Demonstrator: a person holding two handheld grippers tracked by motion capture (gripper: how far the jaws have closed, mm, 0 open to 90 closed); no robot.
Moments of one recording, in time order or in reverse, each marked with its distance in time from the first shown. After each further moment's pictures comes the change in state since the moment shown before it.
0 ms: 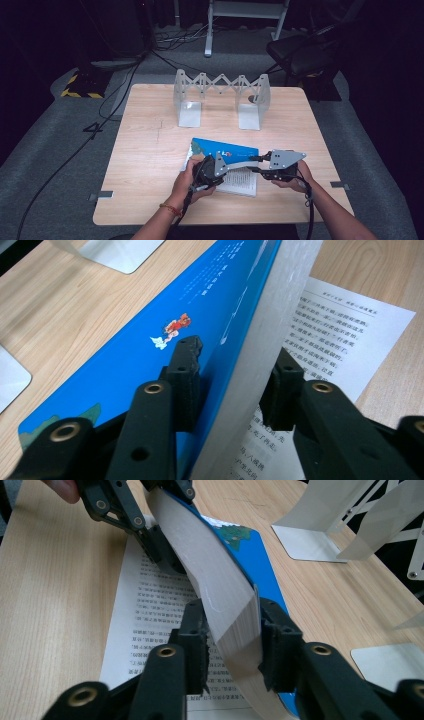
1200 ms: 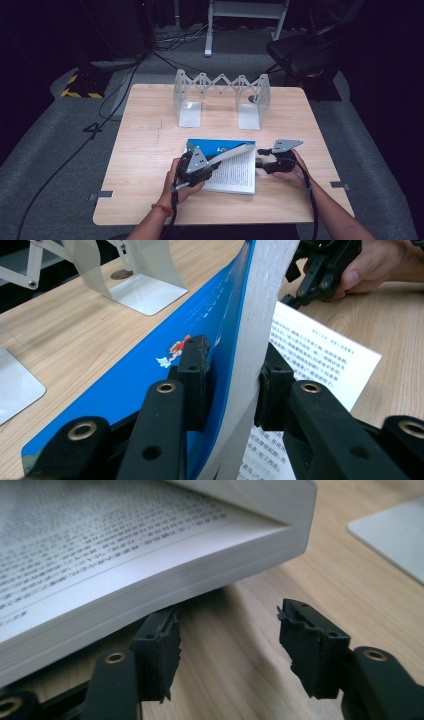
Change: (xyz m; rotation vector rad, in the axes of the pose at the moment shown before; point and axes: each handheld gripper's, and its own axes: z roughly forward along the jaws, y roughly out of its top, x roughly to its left) left arm 0.026 -0.024 -0.029 -0.255 -0.057 -0.149; right arm -0.045 -0.083 0.033 0.043 -0.010 0.381
